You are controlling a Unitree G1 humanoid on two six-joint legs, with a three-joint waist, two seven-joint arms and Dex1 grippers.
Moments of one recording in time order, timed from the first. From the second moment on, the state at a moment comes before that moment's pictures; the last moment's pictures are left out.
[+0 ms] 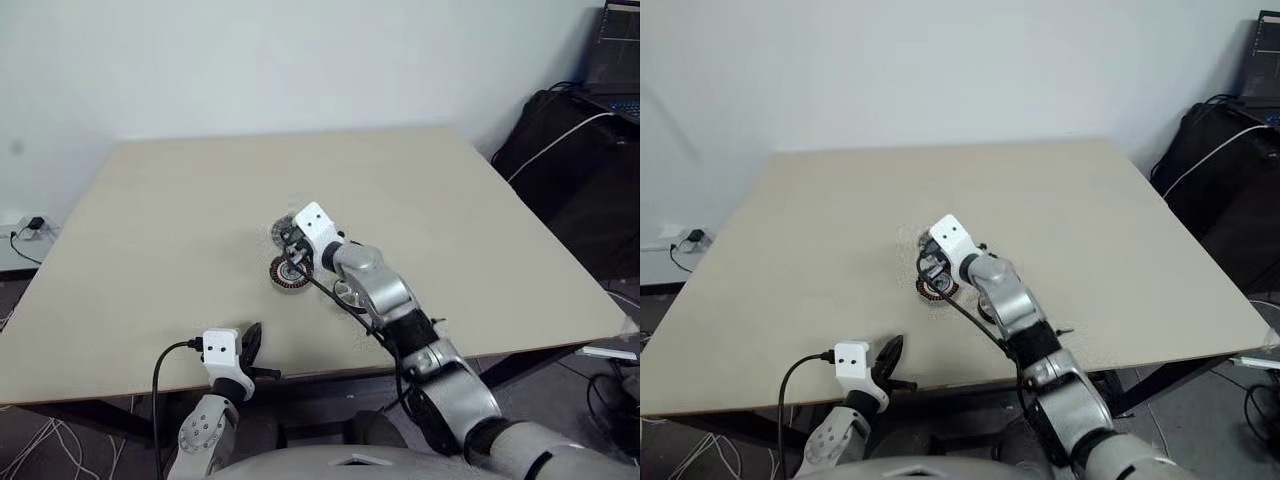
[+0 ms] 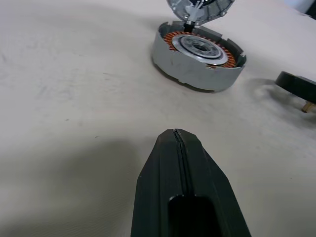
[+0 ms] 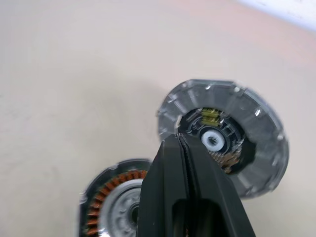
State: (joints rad) left arm 0.47 0.01 -0.14 -0.12 -0.16 -0.01 -0.22; right arm -0.49 -0.01 0.27 0.27 -0.08 0.44 0.43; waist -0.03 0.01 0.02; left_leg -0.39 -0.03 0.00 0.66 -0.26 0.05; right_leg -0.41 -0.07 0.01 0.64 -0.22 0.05
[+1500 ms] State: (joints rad) left arm 0.46 0.08 -0.14 -0.16 -0.16 0.08 -0.26; right arm 0.01 0.09 -0.38 -0.28 0.79 1.16 -0.10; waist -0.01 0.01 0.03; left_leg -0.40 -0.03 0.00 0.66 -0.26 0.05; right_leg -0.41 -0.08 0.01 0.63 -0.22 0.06
